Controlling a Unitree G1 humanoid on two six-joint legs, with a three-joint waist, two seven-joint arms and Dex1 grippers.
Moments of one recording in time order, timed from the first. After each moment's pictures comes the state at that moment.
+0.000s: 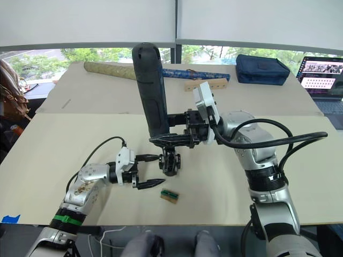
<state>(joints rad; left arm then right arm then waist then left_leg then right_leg) -0.31 0.42 -0.15 0.14 -0.31 0.02 -1.17 -0.77 -0.46 0.09 -0.08 0.64 0.51 1.26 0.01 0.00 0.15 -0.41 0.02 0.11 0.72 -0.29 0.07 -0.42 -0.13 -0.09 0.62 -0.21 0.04</state>
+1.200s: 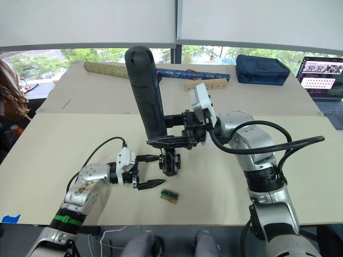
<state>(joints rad) -0.31 0.42 -0.15 0.14 -0.31 0.02 -1.17 -0.77 -0.45 0.11 -0.11 0.62 0.51 1.26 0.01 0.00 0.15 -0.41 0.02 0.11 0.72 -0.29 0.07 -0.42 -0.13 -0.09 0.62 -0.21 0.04</state>
